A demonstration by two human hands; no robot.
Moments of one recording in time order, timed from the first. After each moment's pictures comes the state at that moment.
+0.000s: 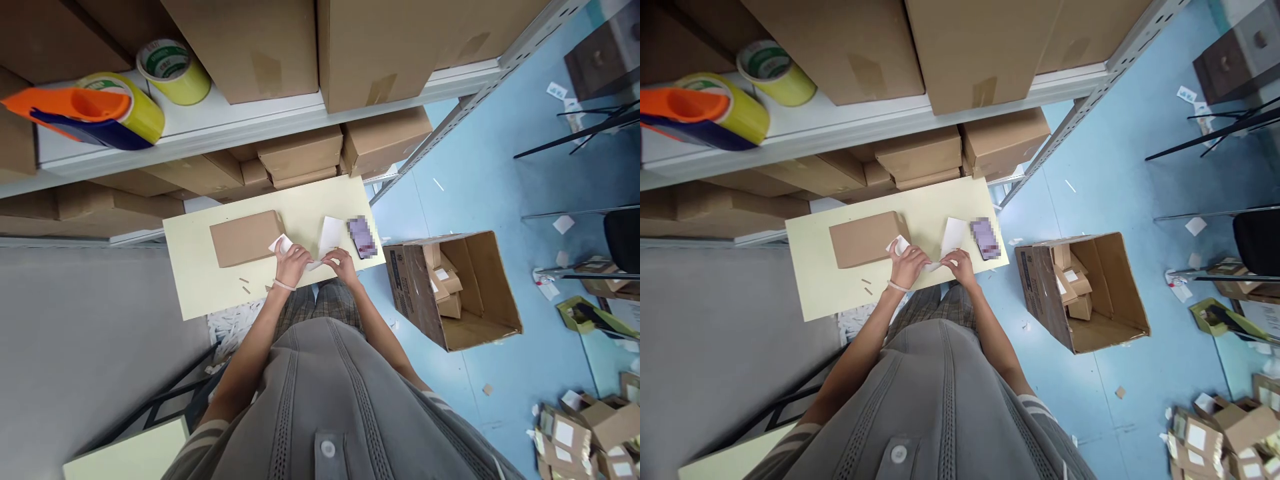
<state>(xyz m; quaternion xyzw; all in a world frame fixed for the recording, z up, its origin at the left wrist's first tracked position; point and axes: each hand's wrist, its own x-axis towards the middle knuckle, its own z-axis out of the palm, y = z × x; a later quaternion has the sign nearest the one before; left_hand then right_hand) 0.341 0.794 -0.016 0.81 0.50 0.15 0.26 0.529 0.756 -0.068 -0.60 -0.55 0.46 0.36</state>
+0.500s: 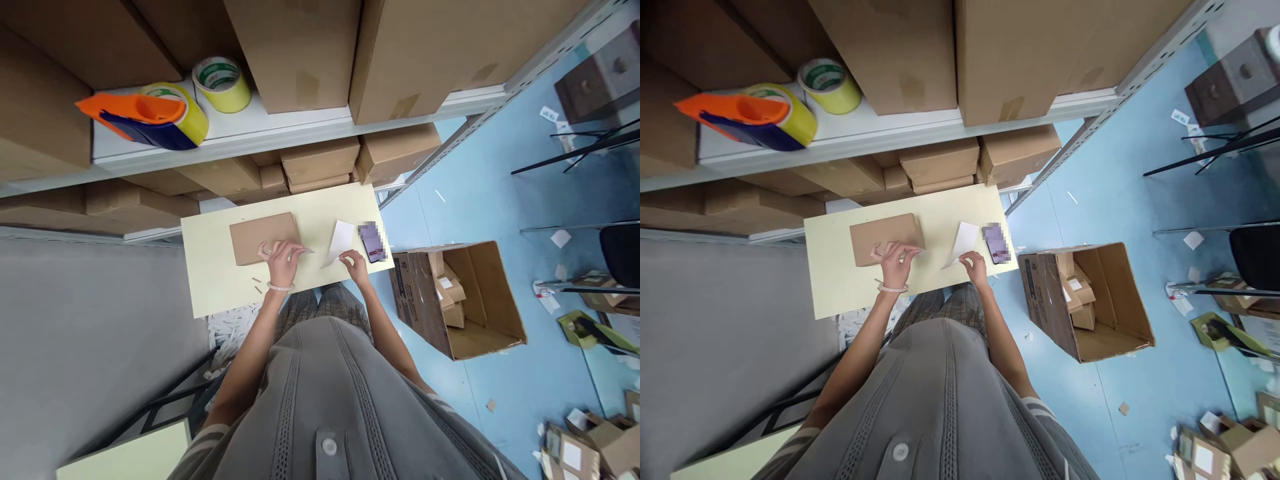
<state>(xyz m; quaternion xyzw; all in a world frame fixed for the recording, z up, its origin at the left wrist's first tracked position) 0.301 0.796 0.028 0.71 0.61 0.31 0.17 0.526 0.754 -0.063 -0.65 -0.54 0.41 0.35</state>
